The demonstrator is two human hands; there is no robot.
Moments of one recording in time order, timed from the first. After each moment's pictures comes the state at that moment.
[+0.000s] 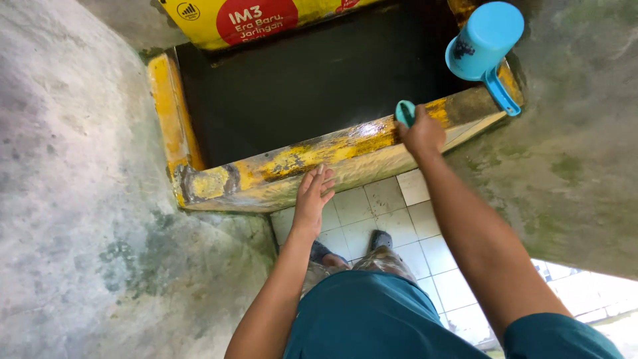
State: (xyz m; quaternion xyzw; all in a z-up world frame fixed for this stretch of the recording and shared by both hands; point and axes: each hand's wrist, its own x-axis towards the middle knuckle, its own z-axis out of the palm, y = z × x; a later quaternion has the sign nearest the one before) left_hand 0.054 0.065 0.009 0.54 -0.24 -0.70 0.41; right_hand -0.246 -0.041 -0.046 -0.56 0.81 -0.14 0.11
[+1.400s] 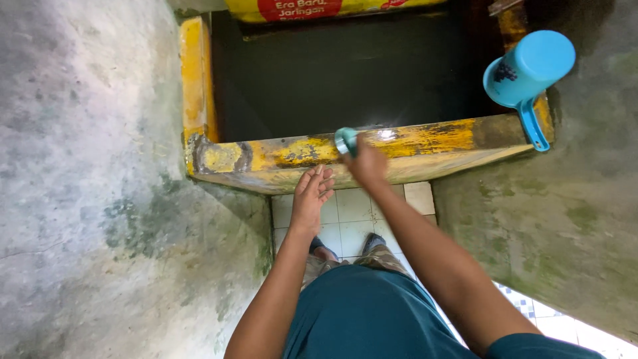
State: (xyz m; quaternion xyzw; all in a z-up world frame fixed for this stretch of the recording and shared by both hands) left_hand 0.065 0.077 0.016 0.54 -0.15 -0.66 0.50; right_hand -0.089 -0.019 -0.068 -0.67 0.69 -0.15 0.23
